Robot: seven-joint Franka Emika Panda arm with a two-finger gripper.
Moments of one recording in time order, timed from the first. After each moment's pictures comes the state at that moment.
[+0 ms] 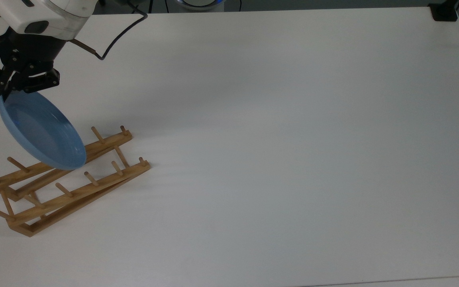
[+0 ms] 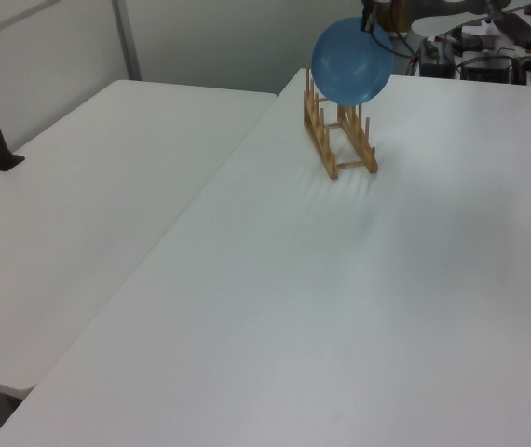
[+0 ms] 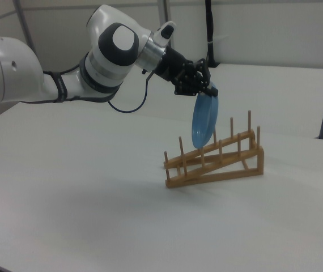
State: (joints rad) arm -0.10 0.29 -0.14 -1.53 -0.83 2.31 0.04
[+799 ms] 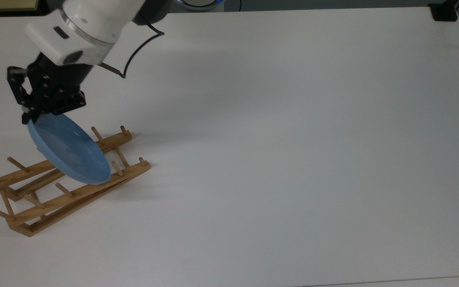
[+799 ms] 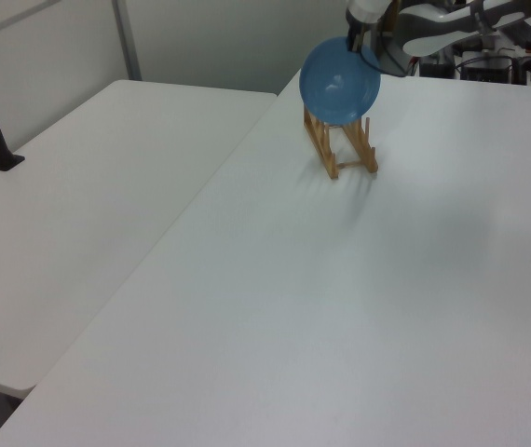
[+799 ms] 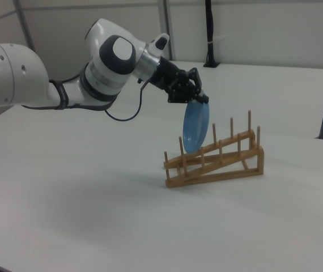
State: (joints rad) arm -0.05 0.35 -0.13 -1.54 -0.85 2.34 0.04
